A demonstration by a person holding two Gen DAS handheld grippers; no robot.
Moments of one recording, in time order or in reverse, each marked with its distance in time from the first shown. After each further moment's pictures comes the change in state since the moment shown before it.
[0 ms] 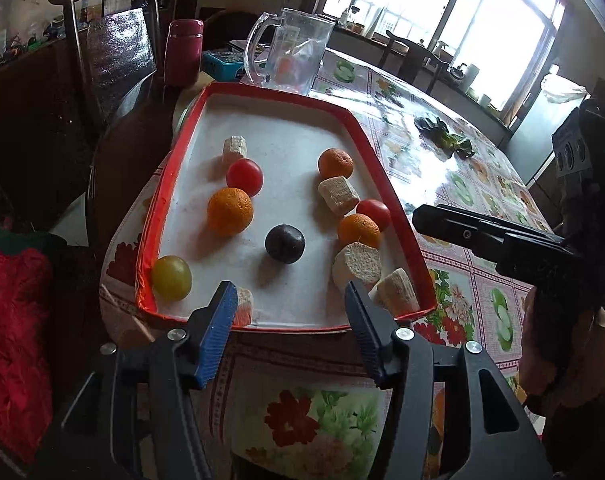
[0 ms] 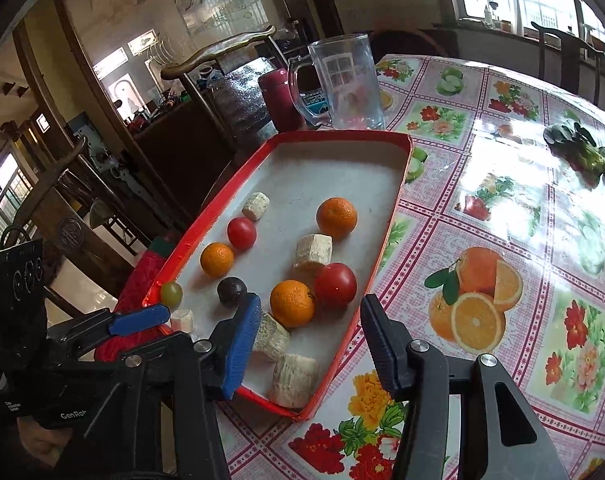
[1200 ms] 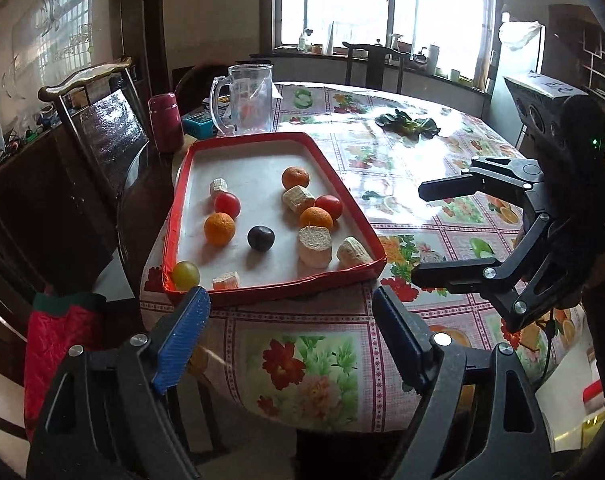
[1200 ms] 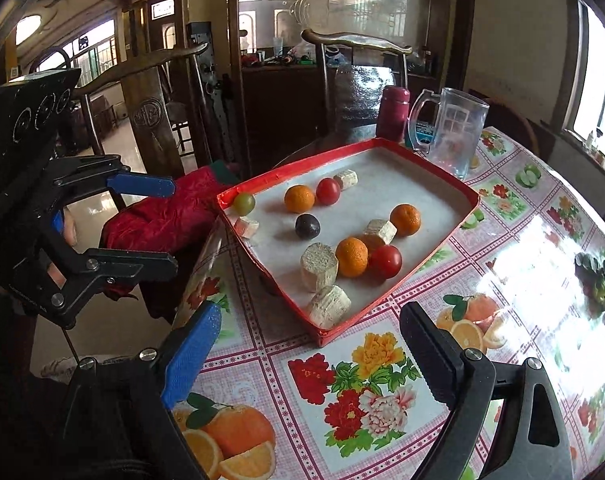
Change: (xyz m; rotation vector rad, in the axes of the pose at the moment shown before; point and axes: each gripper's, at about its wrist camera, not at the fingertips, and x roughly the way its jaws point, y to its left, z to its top) left arm -0.062 -0.047 -0.037 0.259 -0.135 0.085; right arm -0.046 0.038 -0.049 -0.549 0.001 0.093
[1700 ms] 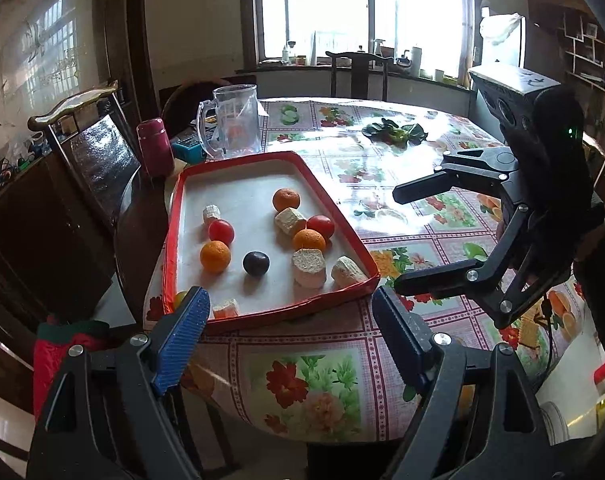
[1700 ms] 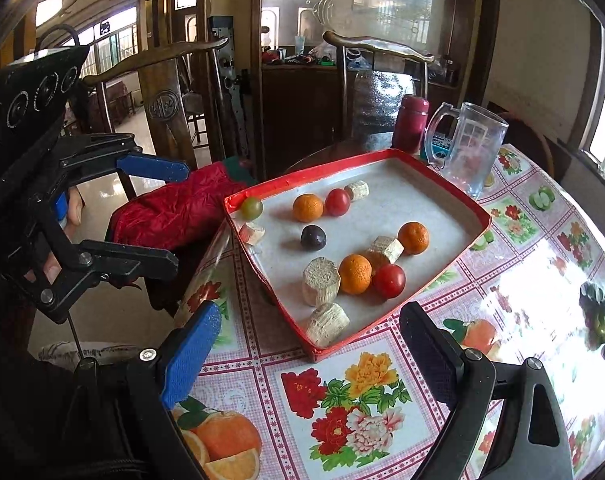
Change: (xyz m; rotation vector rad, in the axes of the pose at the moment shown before) left arm -0.005 -0.005 0.011 0.072 -0.046 -0.010; right arm 0.006 -0.003 0.012 -0.079 0.004 0.031
